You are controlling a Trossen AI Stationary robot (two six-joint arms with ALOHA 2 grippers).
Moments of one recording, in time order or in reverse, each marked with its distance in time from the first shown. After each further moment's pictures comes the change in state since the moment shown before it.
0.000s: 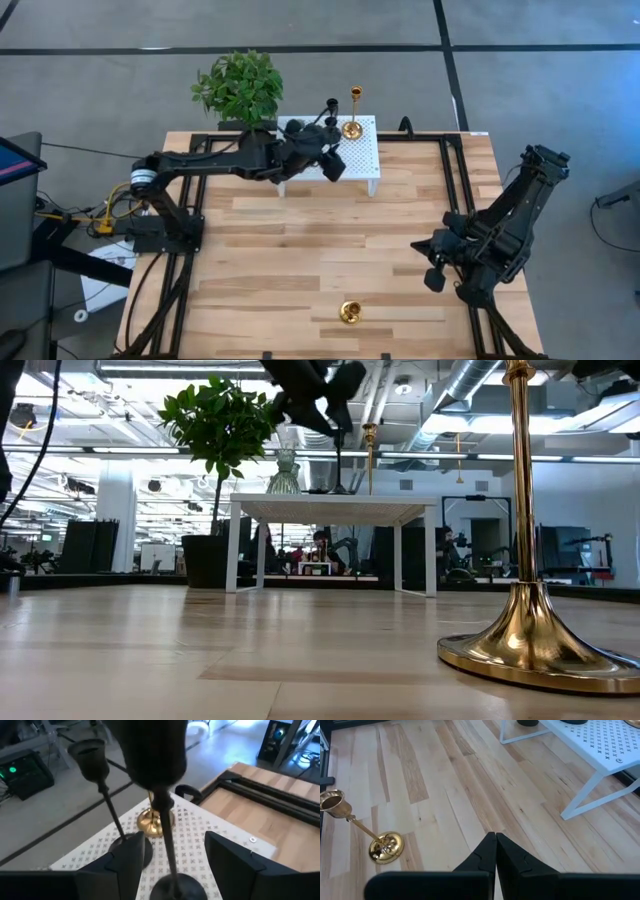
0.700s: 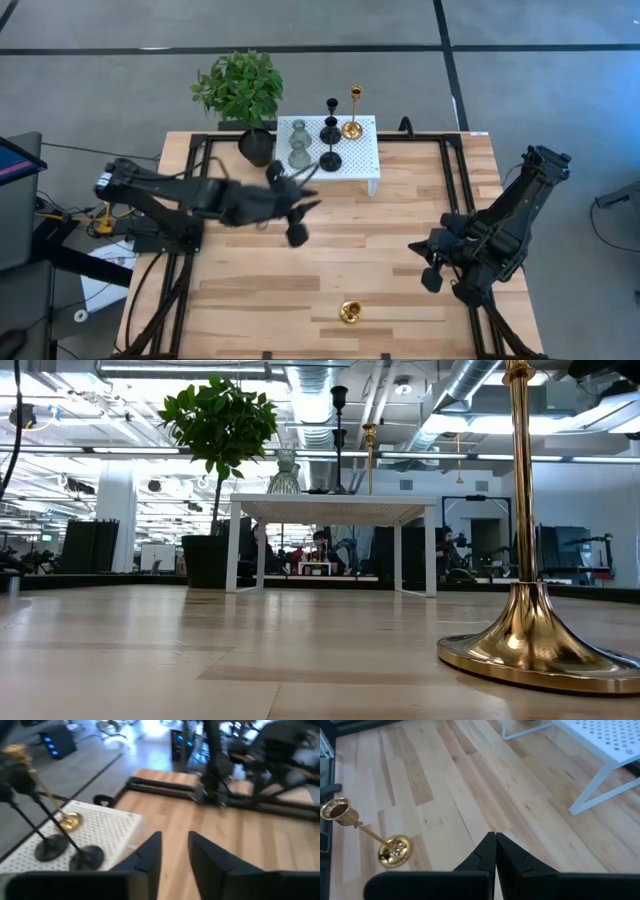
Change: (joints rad) left arm -0.400 -0.253 -0.010 -0.214 0.027 -0.003; right arm -0.029 0.001 0.000 0.045 -0.031 0.000
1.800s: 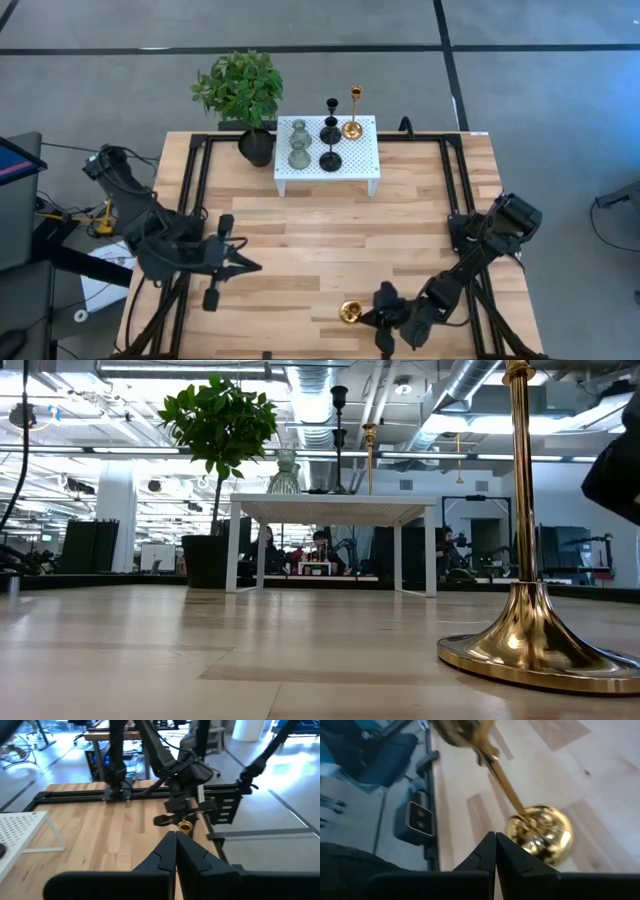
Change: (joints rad) left arm -0.576 -0.325 -0.316 0.068 -0.118 -0.067; right arm -0.080 0.642 -0.157 1.348 -0.319 -0.157
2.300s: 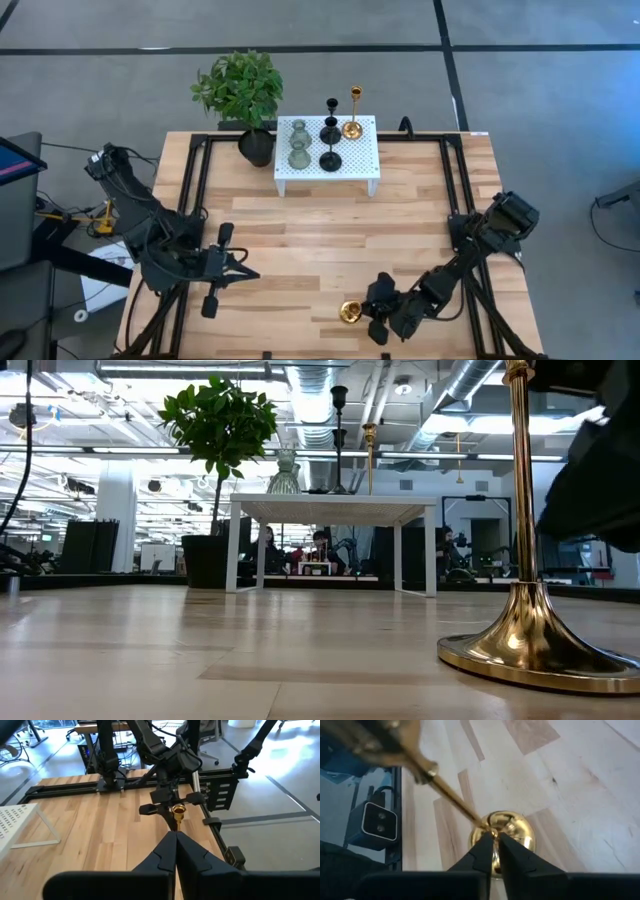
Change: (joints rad) left arm -0.059 0.003 -0.056 -0.003 -0.013 -0.011; right arm -0.061 -0.003 0.013 -0.125 -0.033 -0.051
